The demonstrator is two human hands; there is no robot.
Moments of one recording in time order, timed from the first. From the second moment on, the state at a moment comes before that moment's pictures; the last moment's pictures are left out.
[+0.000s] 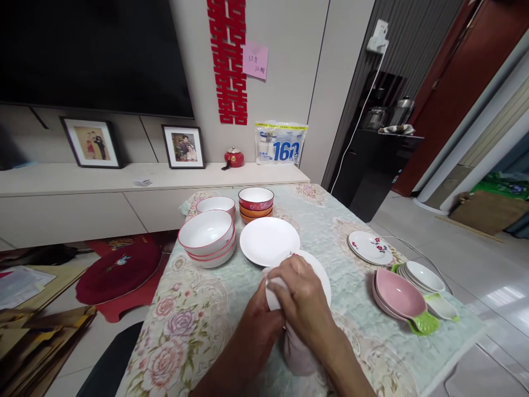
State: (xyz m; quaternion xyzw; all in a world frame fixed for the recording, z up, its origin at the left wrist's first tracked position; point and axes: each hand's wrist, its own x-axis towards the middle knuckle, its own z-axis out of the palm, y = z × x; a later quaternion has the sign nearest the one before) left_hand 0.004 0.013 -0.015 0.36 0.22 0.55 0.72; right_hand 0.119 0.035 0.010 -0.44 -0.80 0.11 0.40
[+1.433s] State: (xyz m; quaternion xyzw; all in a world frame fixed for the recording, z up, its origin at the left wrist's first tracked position) left_hand 0.008 0.009 -0.007 0.32 0.25 0.54 0.73; right_hand 0.155 0.057 -0.003 -0.64 -0.60 0.00 0.48
